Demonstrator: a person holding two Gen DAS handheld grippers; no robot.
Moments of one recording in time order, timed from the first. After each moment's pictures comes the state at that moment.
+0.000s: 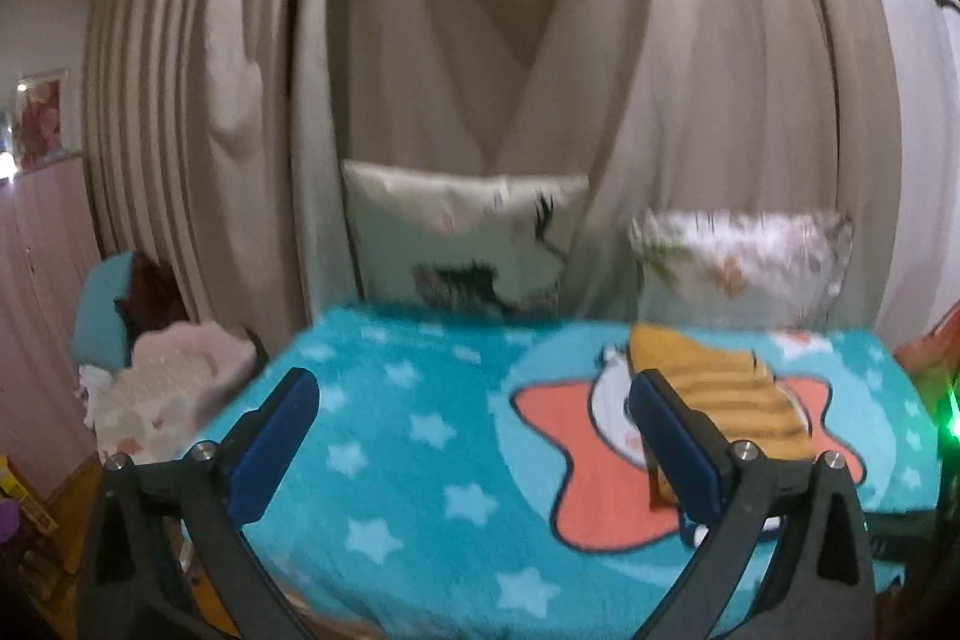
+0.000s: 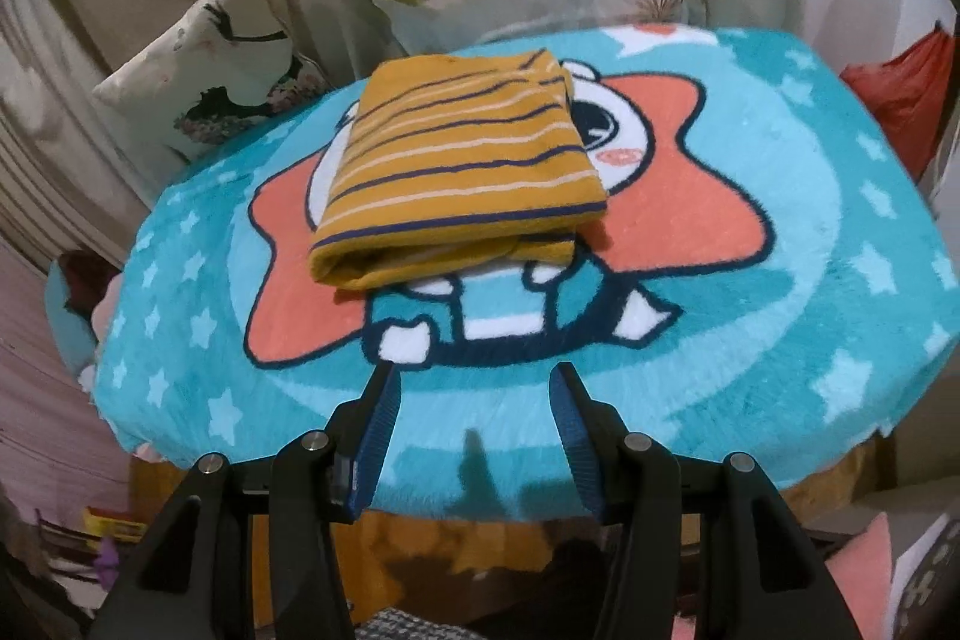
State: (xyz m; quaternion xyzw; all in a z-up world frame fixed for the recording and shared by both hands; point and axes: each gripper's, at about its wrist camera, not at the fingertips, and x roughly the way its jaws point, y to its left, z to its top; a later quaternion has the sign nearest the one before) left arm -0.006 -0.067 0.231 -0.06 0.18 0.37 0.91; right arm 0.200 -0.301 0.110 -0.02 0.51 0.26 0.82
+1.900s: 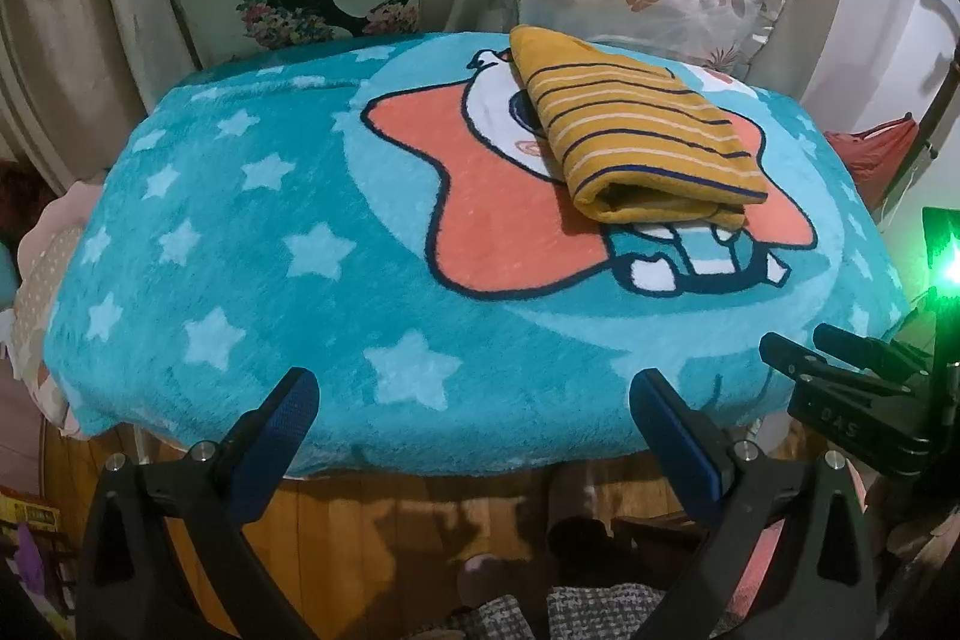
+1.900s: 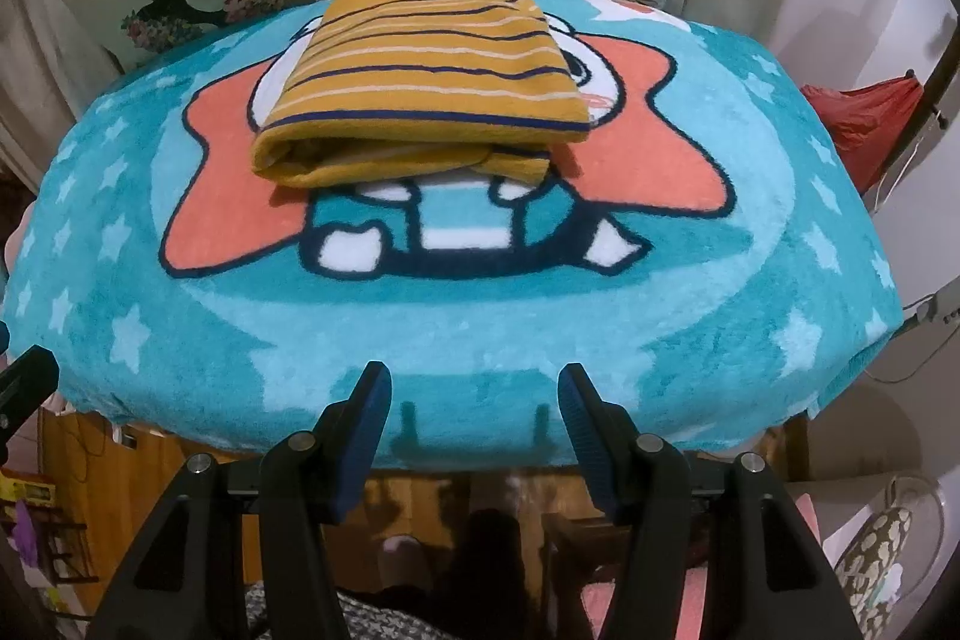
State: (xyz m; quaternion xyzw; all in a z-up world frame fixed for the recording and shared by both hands) left arm 0.047 -0.076 0.099 -0.13 0.48 0.18 0.85; right arm 0.167 -0.276 0.075 -0.13 0.53 0.18 0.82
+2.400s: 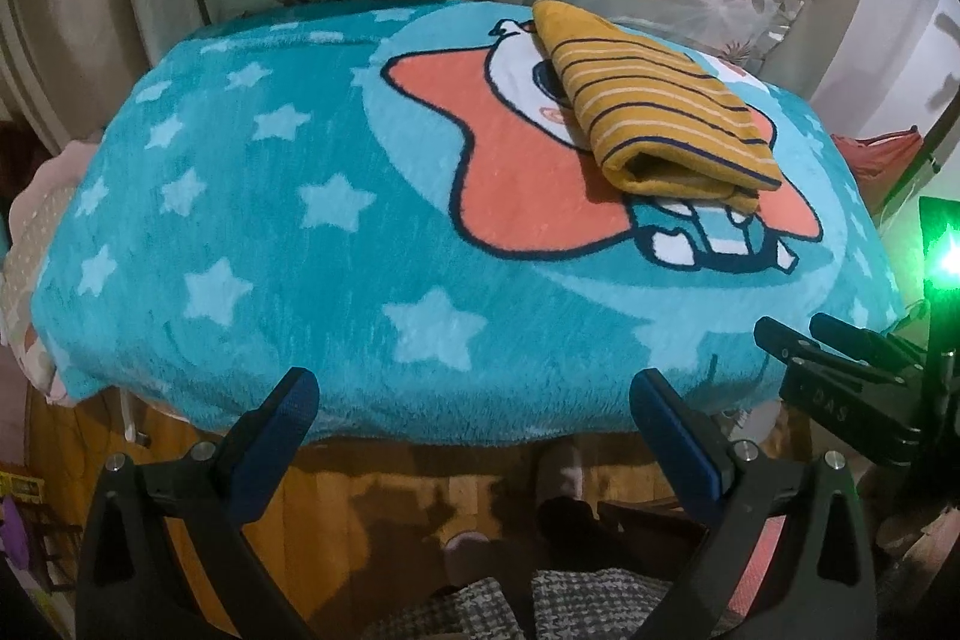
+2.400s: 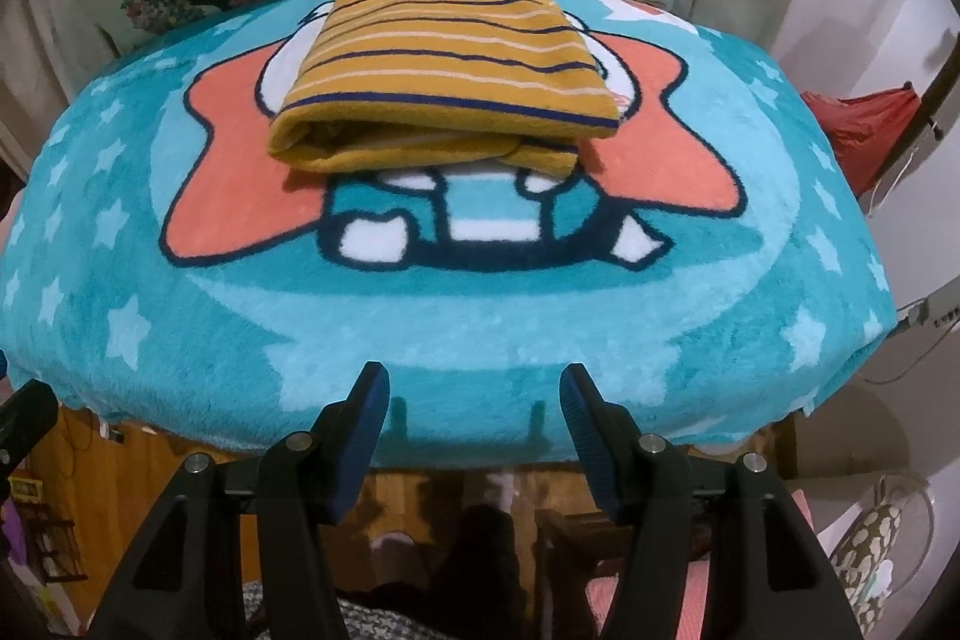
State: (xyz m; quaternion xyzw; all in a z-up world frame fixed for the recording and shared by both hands) left arm 0.031 -0.061 0.083 -0.17 0.49 0.18 0.83; right arm 0.157 -0.254 0.070 -0.15 0.53 0.17 0.81
